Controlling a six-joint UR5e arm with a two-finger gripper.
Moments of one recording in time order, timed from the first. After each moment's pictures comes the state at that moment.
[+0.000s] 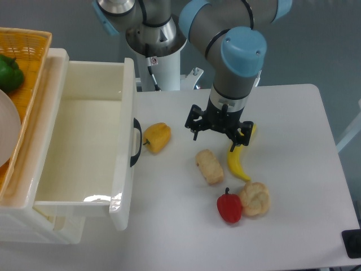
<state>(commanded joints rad) 2.62 -1.80 -1.55 -1.31 1.43 0.87</state>
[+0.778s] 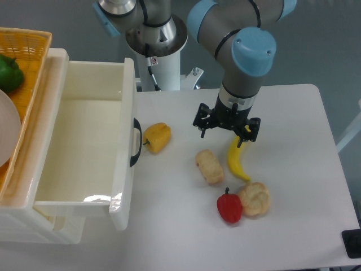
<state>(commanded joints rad) 2.62 -1.81 -1.63 -1.30 1.46 0.82</state>
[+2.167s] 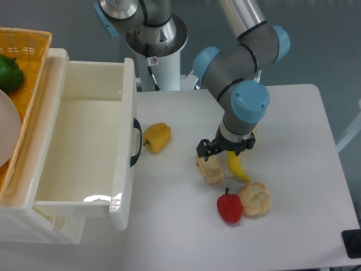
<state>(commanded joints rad) 2.61 -1.99 -1.68 -1.10 1.51 0.32</state>
